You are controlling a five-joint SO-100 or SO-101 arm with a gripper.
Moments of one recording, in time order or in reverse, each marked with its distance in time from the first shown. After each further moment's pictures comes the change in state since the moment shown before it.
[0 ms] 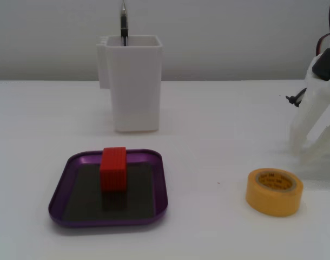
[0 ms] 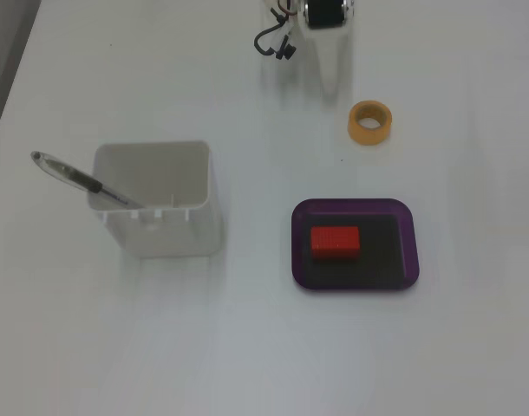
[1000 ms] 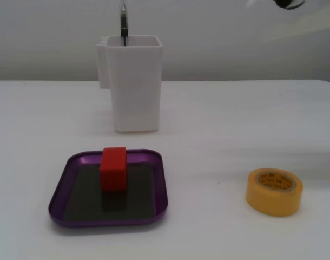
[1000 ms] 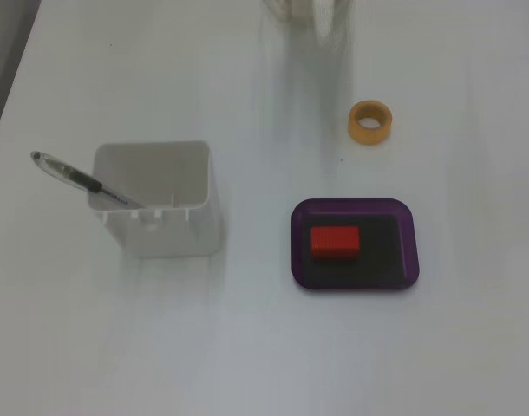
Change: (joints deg) arm 3.6 -32.6 -38.8 -11.2 -10.0
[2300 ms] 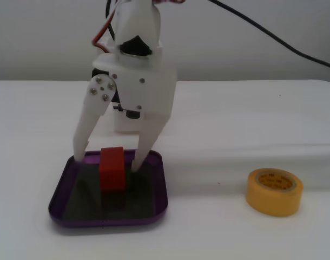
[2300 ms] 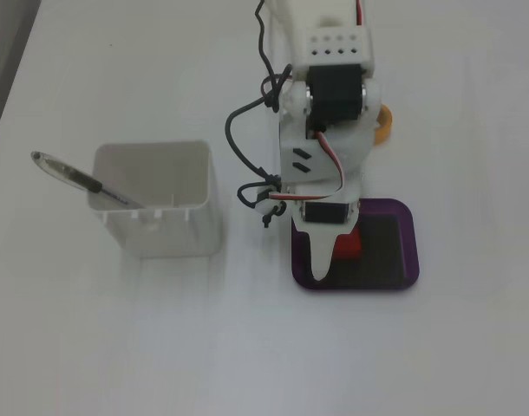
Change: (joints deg) arm 2.2 -114.4 -97.6 19.8 3.9
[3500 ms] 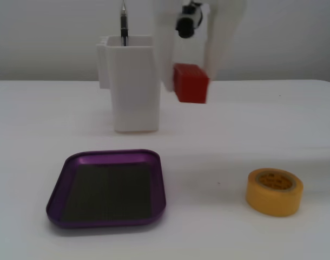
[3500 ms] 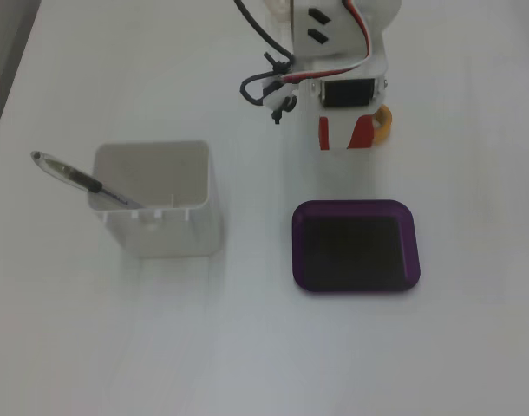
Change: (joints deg) arm -1.9 29.0 14.7 22.3 -4.0
